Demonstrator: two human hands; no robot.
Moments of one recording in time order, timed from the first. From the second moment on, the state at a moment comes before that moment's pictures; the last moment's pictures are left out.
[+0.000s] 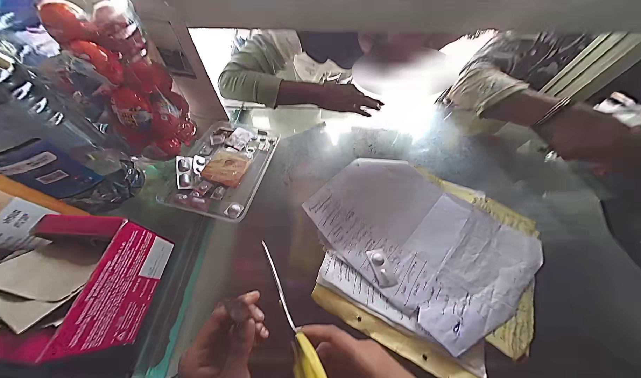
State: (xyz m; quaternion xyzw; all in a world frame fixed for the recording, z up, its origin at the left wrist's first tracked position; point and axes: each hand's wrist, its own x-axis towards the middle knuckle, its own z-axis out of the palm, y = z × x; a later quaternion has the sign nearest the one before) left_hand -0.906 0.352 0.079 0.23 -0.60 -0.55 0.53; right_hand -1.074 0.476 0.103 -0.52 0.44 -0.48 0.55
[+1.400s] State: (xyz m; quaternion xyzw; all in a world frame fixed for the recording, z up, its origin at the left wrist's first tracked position) left_hand -0.914 0.361 0.087 0.28 -0.75 -0.45 0.39; right_hand -1.217 0.484 0.121 -0.49 0.79 -0.32 -0.16
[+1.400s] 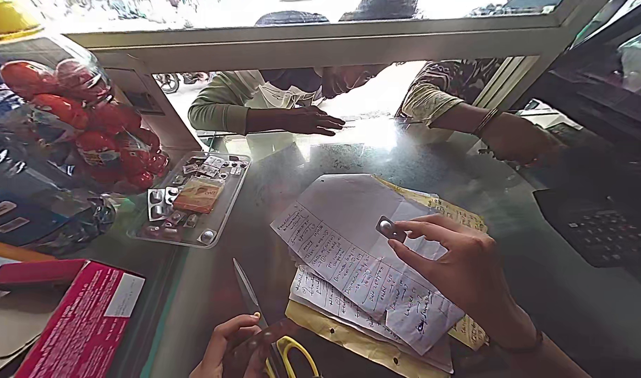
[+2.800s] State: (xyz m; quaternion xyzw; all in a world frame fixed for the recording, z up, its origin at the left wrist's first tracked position) left_hand -0.913 0.363 0.085 0.29 -0.77 -0.42 0.39; right_hand -1.218 0.489 0.108 -0.48 0.80 -0.34 -0.11
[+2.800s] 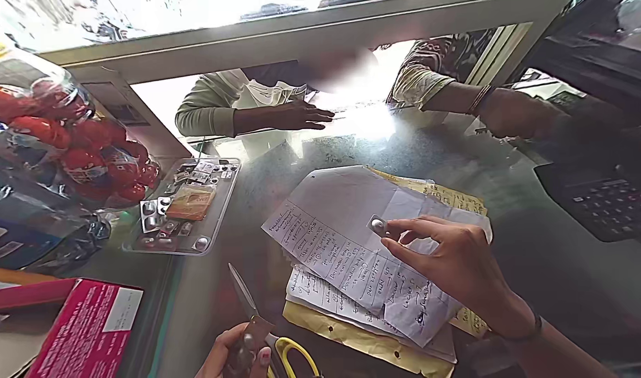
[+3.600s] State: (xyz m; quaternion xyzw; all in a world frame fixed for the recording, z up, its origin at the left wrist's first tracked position) left_hand -0.910 0.361 0.082 0.24 -0.76 -0.47 0.37; right_hand -1.211 0.493 0.116 -0.48 0.71 -0.40 -0.31
